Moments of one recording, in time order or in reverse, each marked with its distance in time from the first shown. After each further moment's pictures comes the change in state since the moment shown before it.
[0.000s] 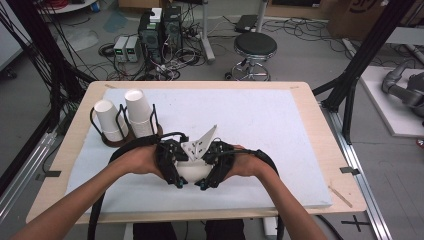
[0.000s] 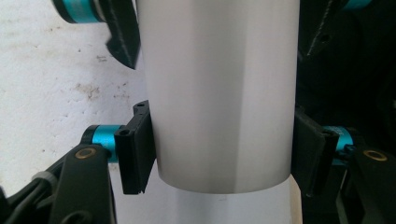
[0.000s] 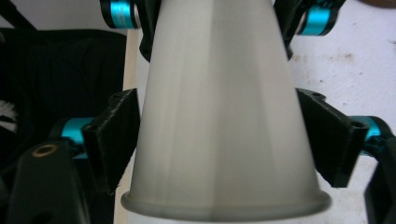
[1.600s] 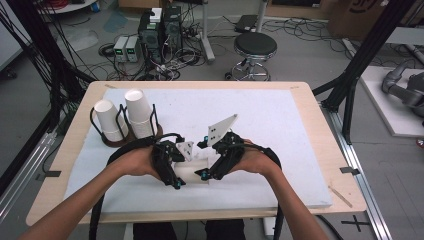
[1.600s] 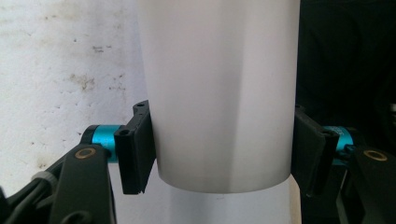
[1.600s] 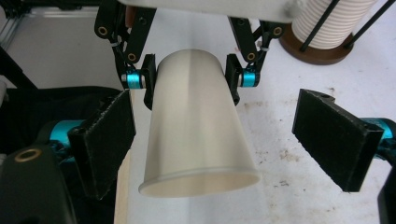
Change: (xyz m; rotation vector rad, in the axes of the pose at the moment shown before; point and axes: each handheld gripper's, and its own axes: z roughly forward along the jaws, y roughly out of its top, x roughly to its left) left arm 0.000 -0.013 0.001 -0.047 -0.013 -0.027; right arm -0.001 -0.003 -0.037 -0.230 -0.067 0.034
